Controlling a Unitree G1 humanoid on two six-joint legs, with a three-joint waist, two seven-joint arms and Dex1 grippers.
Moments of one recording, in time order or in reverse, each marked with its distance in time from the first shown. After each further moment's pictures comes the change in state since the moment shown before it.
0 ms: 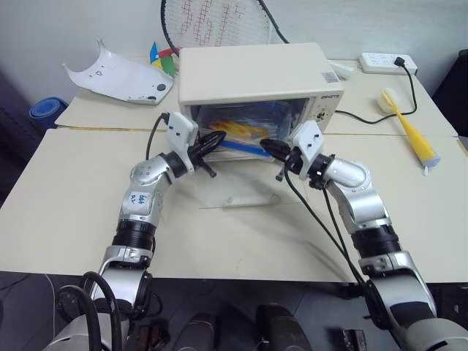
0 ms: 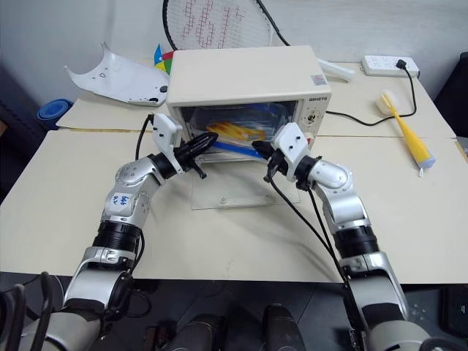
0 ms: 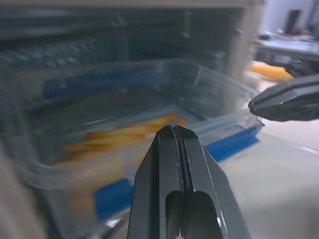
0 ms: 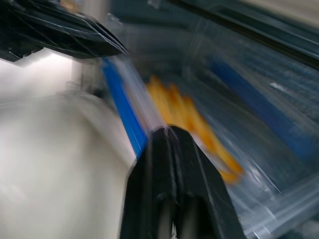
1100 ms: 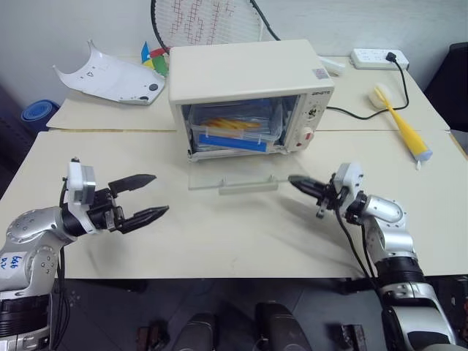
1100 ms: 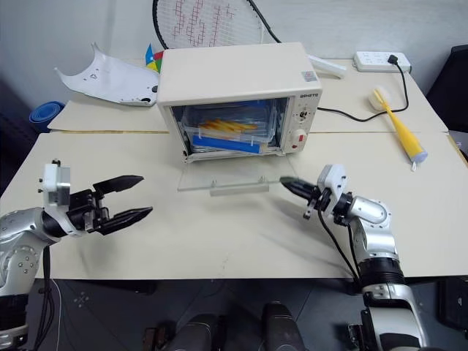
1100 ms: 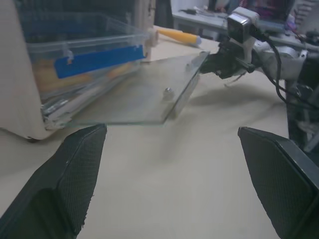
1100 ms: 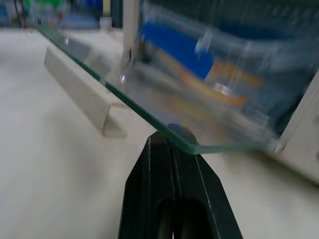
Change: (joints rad) left arm 0.616 0.452 0.324 -0.559 -0.425 0.314 -0.425; right arm 0.235 -0.056 -0.204 0.039 0.262 -0.156 0.409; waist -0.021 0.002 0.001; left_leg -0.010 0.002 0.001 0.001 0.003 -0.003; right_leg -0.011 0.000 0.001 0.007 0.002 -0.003
